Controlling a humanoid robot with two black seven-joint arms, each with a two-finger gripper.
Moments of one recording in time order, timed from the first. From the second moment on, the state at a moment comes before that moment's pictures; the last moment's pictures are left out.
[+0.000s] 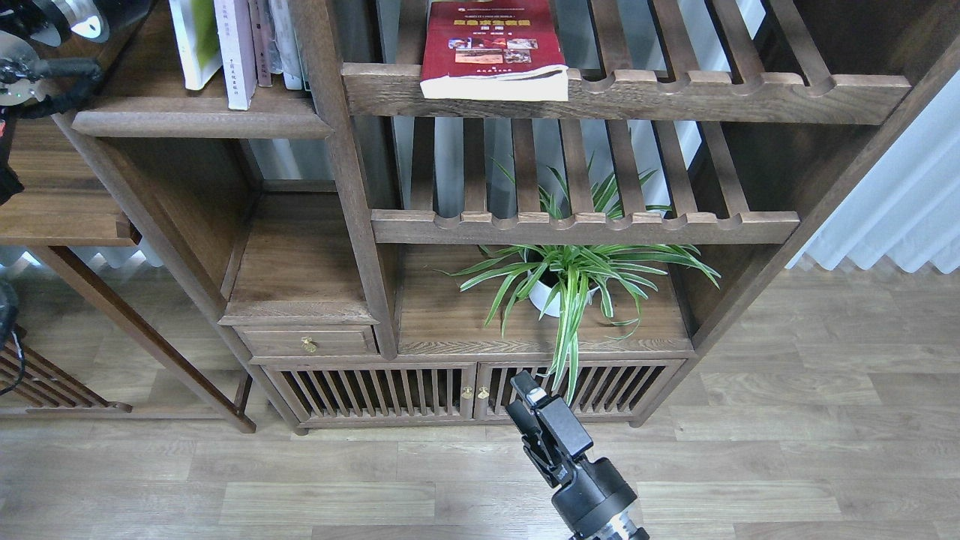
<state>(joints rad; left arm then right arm) -1.24 0.34 -0.95 -0.40 0.67 -0.49 0.04 -0.27 0.00 0.95 1.31 0.05 0.58 0.03</state>
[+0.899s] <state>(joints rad) -1.11 0.42 -0.97 -0.63 0.54 -0.49 0.12 -0.26 -0.05 0.98 1.32 0.09 0.58 0.03</state>
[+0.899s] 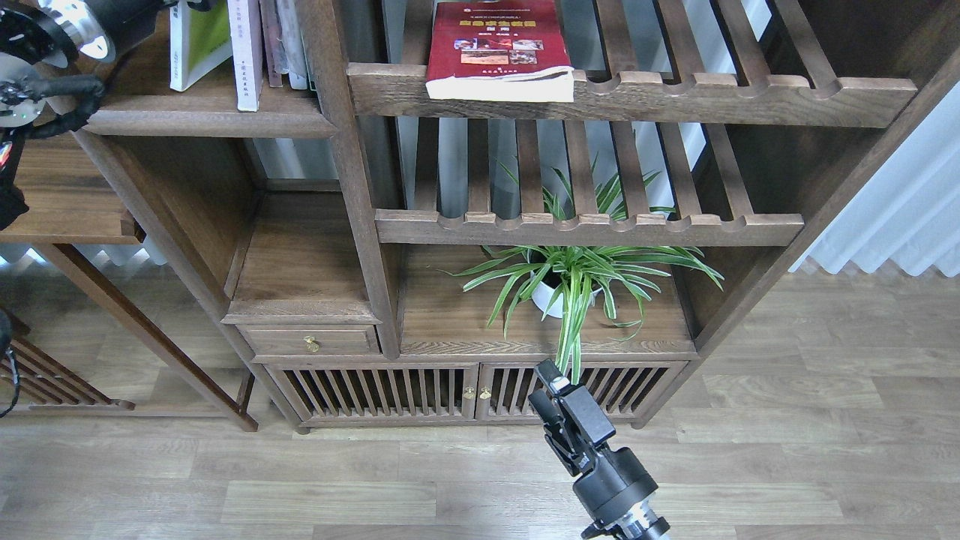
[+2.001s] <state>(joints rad) -0.61 0.55 -1.29 -1.16 0.45 -0.49 0.16 -0.25 -0.04 0.98 1.33 0.09 0.58 0.03</state>
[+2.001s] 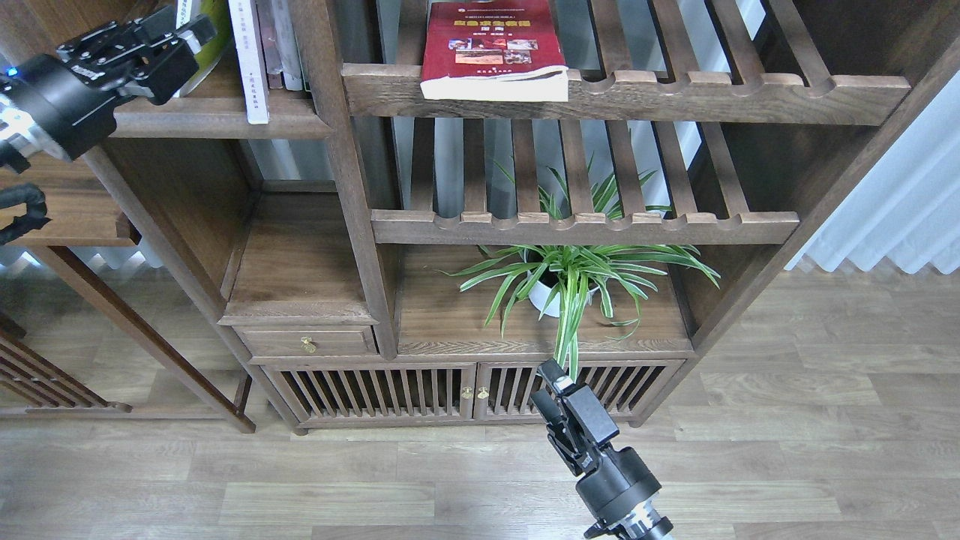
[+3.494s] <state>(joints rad) 0.18 0.22 -1.38 -1.19 0.41 -0.49 0.15 -0.07 0.02 0.94 1.46 0.11 0.58 0.03</state>
